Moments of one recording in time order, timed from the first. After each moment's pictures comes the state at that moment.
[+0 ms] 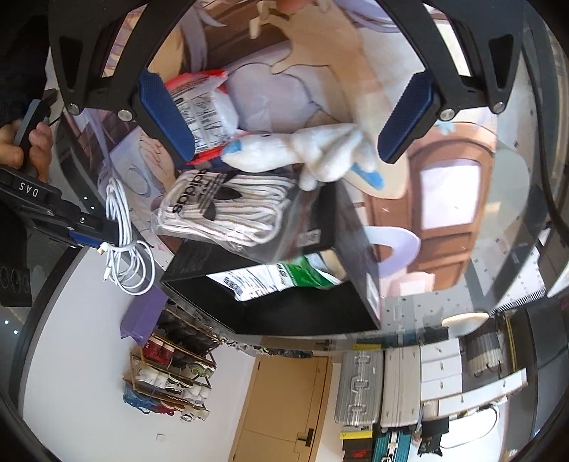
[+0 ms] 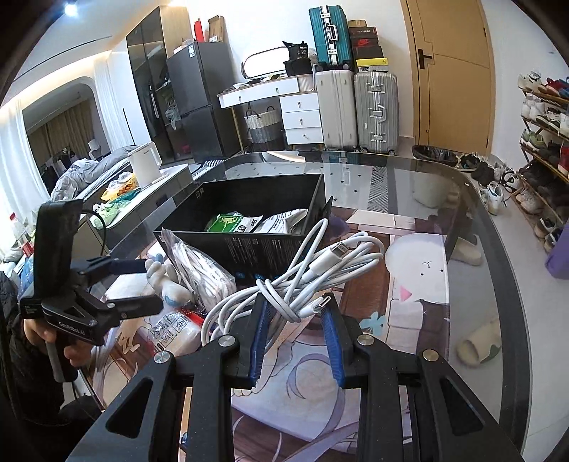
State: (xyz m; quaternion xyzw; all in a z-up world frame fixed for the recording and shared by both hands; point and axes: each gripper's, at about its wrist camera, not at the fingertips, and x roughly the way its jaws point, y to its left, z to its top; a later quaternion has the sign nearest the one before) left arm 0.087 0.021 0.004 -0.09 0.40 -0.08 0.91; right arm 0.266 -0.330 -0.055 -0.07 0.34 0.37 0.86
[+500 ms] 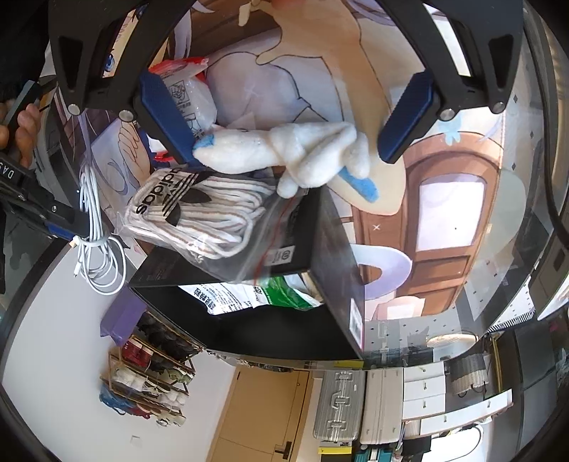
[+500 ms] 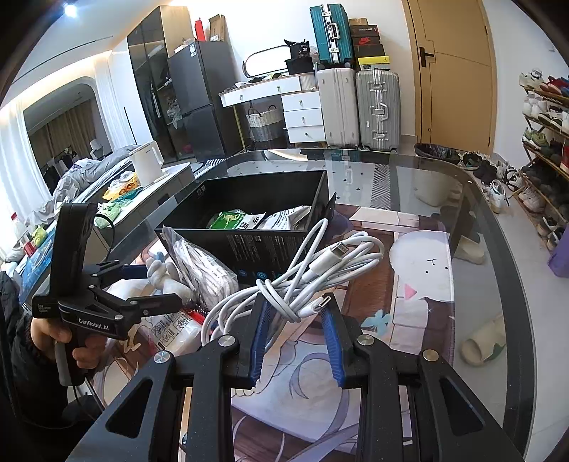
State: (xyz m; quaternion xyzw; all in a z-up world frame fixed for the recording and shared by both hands) left arm 0.101 0.030 -0.013 -0.11 0.43 -0.04 0.90; right arm 0.268 -0.326 -0.057 -0.07 0.34 0.38 0.86
